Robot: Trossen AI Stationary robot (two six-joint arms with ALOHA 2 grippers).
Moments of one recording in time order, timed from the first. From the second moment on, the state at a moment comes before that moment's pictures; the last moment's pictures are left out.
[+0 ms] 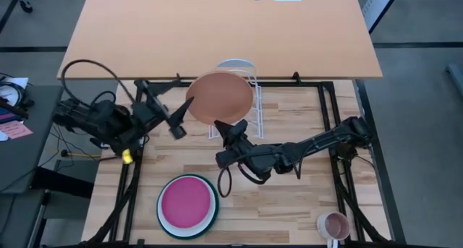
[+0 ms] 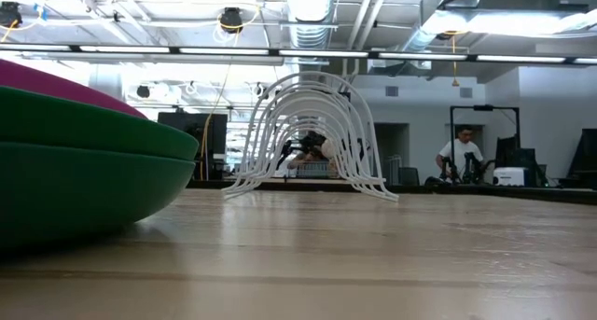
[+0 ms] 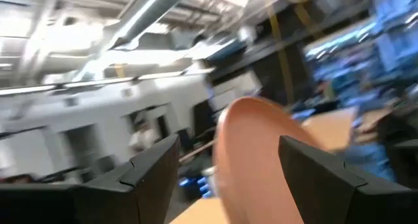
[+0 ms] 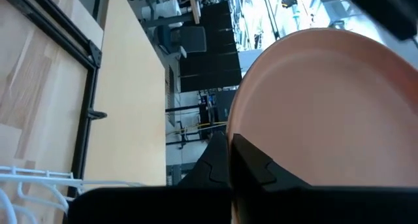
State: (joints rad) left arm -0.35 1.08 1.20 0.53 -0.90 0.85; right arm 0.34 1.85 1.66 0.27 1.15 -1.45
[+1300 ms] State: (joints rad) left arm -0.13 1.15 1.45 -0.11 -0.77 0.54; right arm 0.34 1.85 1.66 0.24 1.15 -1.43
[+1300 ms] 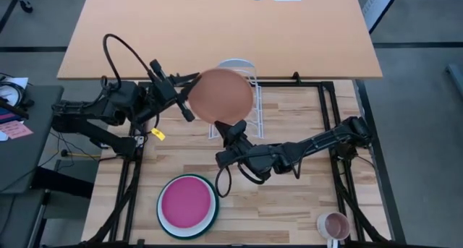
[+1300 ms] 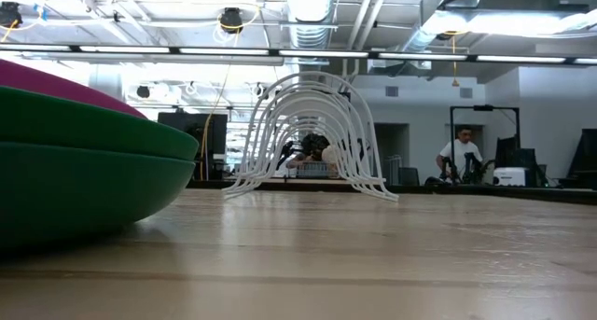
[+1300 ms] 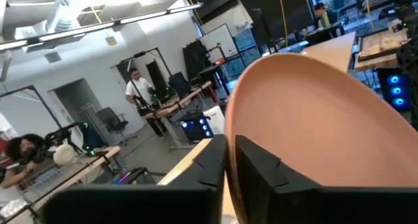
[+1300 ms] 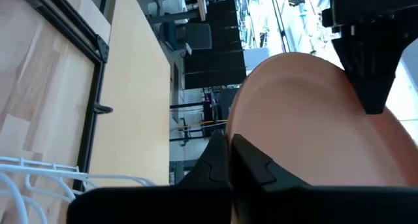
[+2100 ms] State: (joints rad) left arm -0.15 1.14 1.45 -0.13 -0.77 0.55; right arm 0.35 1.85 1.66 0.21 1.15 -1.43
